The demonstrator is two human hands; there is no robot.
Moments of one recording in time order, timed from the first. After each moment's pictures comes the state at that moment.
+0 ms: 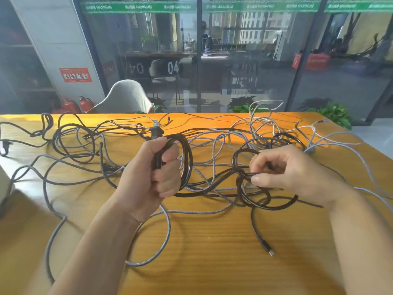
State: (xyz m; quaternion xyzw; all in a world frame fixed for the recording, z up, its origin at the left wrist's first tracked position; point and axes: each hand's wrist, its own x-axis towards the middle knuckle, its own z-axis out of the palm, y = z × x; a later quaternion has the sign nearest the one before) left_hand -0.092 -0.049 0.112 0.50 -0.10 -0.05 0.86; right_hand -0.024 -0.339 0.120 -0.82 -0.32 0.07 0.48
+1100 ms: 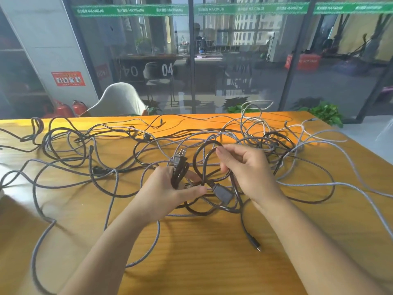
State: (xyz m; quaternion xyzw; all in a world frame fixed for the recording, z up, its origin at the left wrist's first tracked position) left_hand -0.079 -0.062 0.072 0.84 -0.09 0.02 0.53; right_hand -0.025 -0.276 0.080 -0.74 -0.20 -0.09 0.64
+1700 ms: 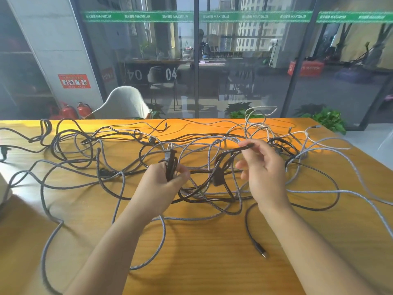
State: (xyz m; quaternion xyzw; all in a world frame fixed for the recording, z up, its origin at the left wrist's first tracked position) left_hand -0.072 -0.051 0.075 0.85 -0.01 0.12 0.51; right_hand -0.022 -0.277 0.077 -0.71 -0.09 -0.22 0.66
